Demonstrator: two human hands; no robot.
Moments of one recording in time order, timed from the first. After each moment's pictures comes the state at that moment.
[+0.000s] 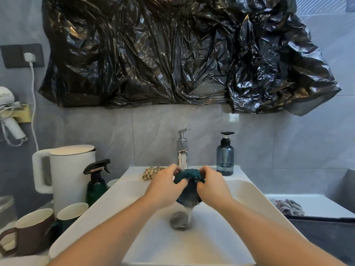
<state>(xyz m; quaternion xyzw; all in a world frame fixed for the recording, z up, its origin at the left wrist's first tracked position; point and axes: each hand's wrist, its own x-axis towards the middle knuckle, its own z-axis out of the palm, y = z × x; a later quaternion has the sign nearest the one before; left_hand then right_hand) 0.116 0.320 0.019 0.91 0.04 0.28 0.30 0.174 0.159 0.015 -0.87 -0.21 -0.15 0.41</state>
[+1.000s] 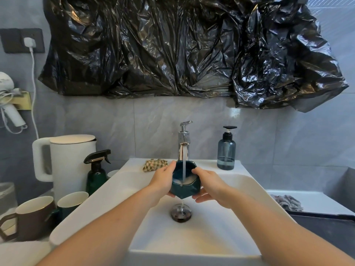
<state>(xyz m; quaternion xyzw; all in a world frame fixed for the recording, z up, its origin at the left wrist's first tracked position) 0.117 0.318 0.012 0.75 0.15 0.16 0.63 0.172 0.161 0.015 -0.79 -0.17 0.15 0.56</state>
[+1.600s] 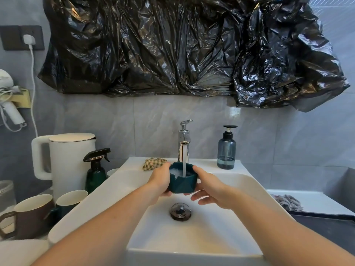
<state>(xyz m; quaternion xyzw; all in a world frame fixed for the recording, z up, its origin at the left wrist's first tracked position) 0.125 0.324 0.009 0.71 0.22 0.15 0.66 0.168 0.159 0.014 -0.80 -0.18 0.21 0.53</state>
